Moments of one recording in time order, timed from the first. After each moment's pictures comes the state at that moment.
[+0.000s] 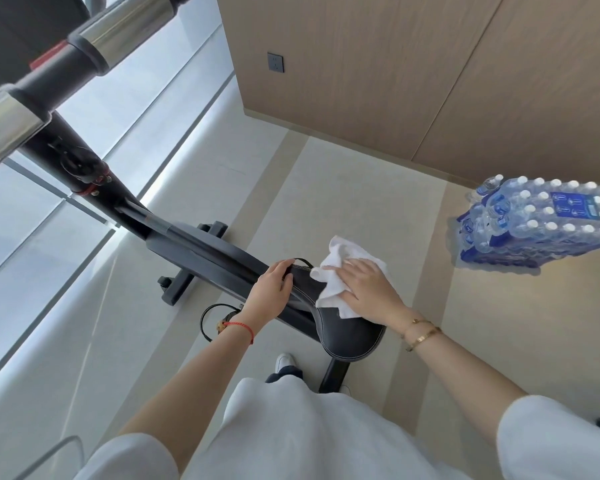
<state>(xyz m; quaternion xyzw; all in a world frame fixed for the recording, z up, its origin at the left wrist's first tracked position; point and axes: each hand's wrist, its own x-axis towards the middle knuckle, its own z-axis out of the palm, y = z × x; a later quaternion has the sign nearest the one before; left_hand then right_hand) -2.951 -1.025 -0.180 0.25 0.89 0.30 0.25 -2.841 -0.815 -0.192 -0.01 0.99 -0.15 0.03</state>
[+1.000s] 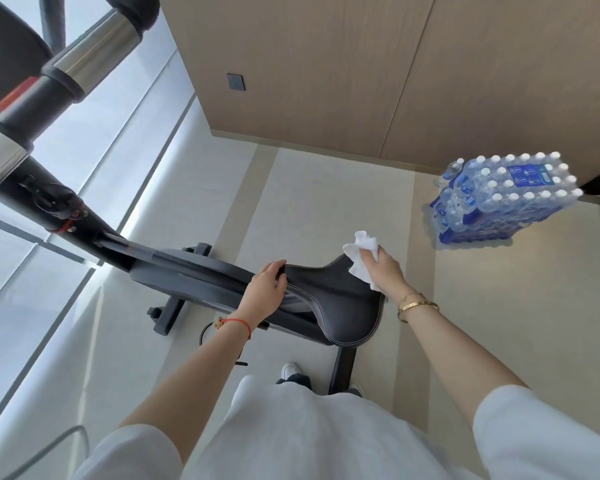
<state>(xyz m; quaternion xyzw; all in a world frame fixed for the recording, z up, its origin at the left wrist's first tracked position) -2.960 -1.030 -0.173 0.28 0.87 0.28 0.28 -2.823 -0.810 -0.175 0.47 0.72 -0.52 0.02</state>
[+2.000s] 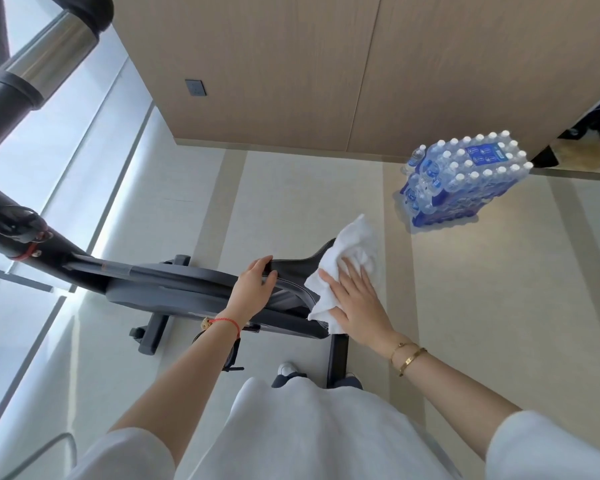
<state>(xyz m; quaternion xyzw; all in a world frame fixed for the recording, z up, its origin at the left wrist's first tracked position) -2.965 -1.038 -0.179 0.33 0.86 0.29 0.27 -2.760 -0.896 -0.192 0.18 0.97 -0.15 0.00</state>
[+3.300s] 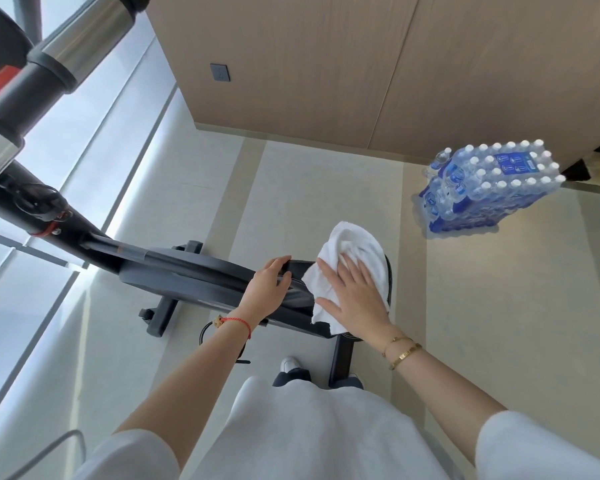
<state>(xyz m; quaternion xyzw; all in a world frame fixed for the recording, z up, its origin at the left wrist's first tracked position) -2.971 -1.041 -0.182 0.32 0.85 0.30 0.29 -2.807 -0.900 -0.190 0.17 0.98 -0.09 0.02</state>
